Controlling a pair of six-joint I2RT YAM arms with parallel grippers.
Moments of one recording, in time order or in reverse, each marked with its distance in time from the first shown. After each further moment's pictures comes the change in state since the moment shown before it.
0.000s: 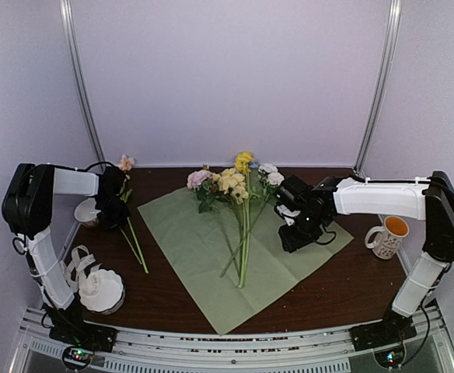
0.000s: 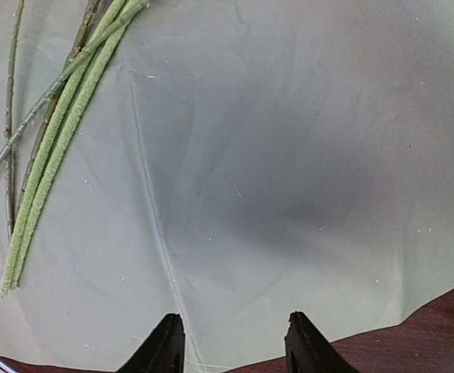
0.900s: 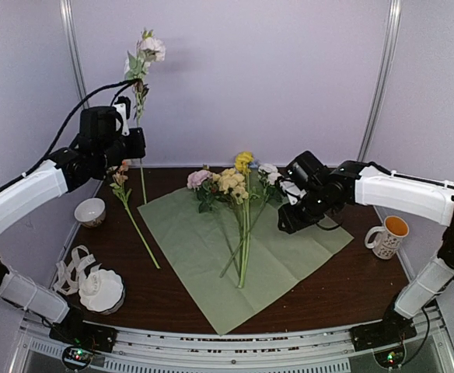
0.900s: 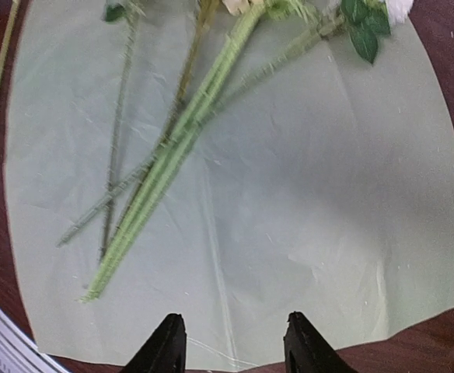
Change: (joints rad) left arm -0.376 -0.528 0.088 0.360 -0.247 0.549; right arm -0.006 -0.125 0.067 0.018 -0.043 -0.020
